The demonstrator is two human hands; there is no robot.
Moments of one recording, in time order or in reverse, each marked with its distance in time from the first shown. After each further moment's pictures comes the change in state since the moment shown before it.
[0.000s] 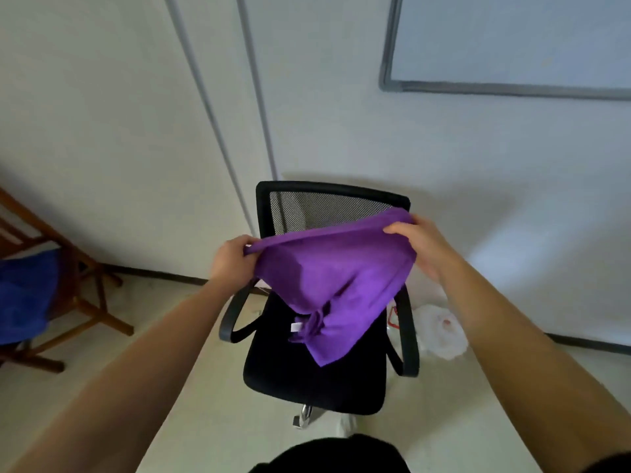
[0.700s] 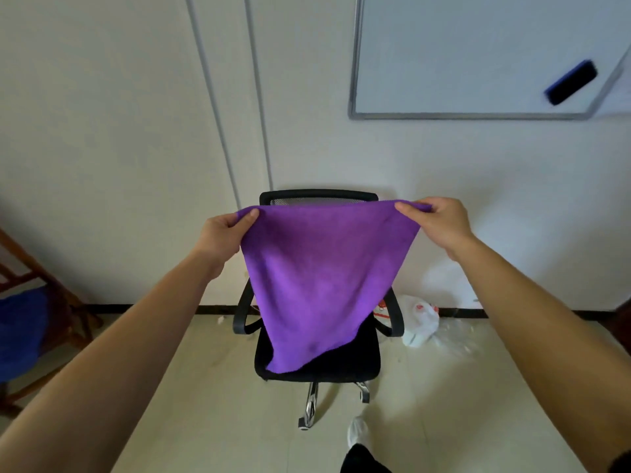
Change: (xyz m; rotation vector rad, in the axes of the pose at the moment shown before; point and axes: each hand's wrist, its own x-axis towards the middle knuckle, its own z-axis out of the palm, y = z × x) left_hand -0.149 0.006 -0.136 -0.599 -0.074 0.100; right_hand -0.228 -0.028 0.007 -0.291 0.406 -0.381
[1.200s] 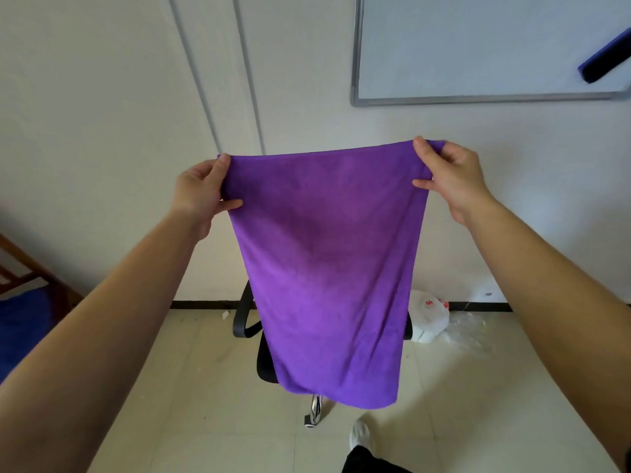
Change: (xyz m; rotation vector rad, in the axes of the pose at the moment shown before) left_hand 0.074 0.046 0.001 -0.200 0.062 0.083; right_hand 0.063 -0.045 0.002 0.384 -0.027 -0.005
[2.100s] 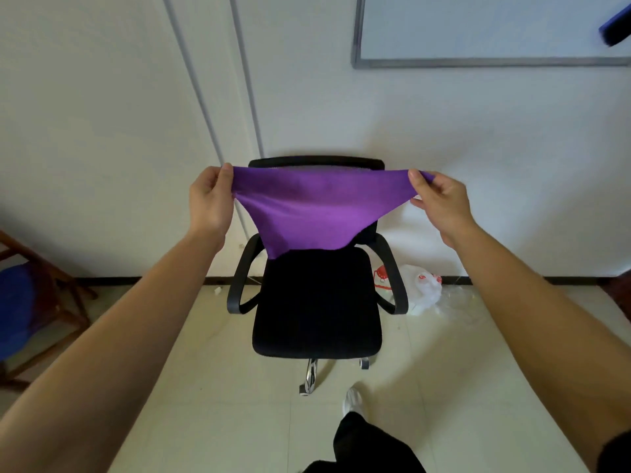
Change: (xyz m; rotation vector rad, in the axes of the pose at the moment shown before) left_hand -0.007 -0.061 0.020 0.121 0.122 0.026; right_hand -0.015 0.084 0.004 -0.125 0.038 0.110
